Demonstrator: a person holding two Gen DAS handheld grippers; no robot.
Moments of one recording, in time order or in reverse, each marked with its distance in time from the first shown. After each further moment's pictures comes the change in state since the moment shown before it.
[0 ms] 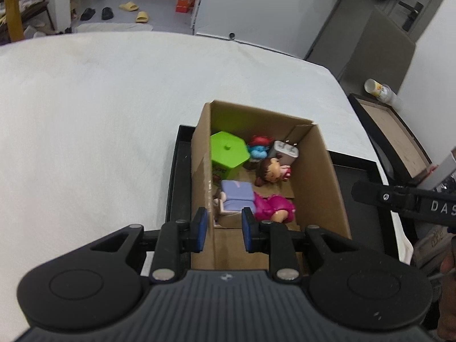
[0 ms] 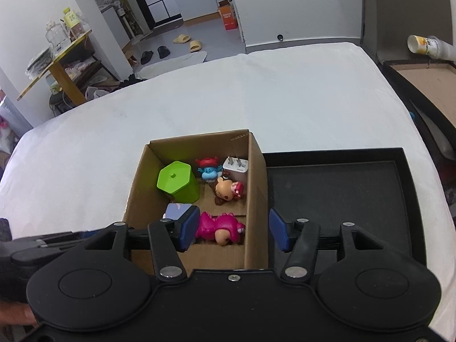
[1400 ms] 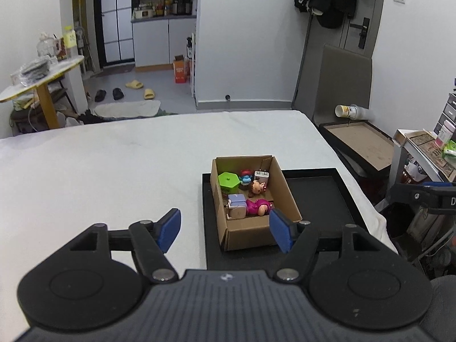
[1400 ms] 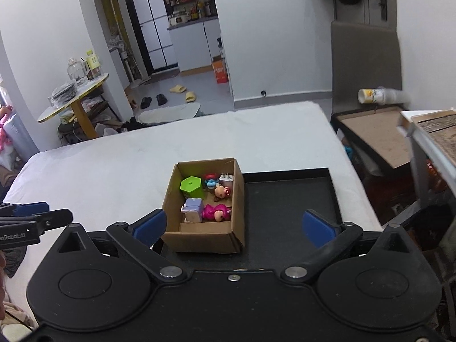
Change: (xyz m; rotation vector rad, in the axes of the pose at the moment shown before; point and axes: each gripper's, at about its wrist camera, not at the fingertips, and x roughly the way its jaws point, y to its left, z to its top) left arm -0.234 -0.042 -0.078 0.193 -0.261 0.114; right arm -0.195 0.016 -0.075 -0.033 -0.241 -0.077
